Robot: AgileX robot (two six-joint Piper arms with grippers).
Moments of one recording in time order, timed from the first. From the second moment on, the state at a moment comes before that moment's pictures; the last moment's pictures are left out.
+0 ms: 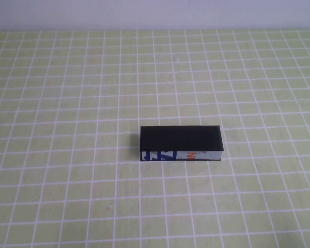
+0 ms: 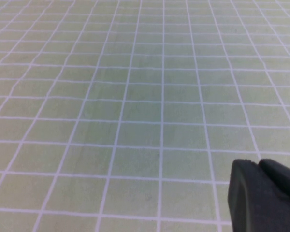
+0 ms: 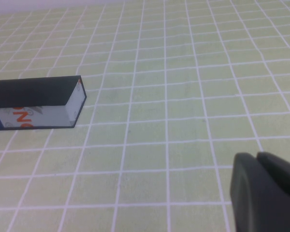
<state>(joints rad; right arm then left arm) 0.08 -0.01 0.03 0.28 0.31 -0.11 0.03 -0.01 0.02 0.02 0.35 -0.05</state>
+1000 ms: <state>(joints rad) 0.08 -0.01 0.03 0.28 0.31 -0.11 0.02 0.48 -0.42 -0.54 0.67 0.12</state>
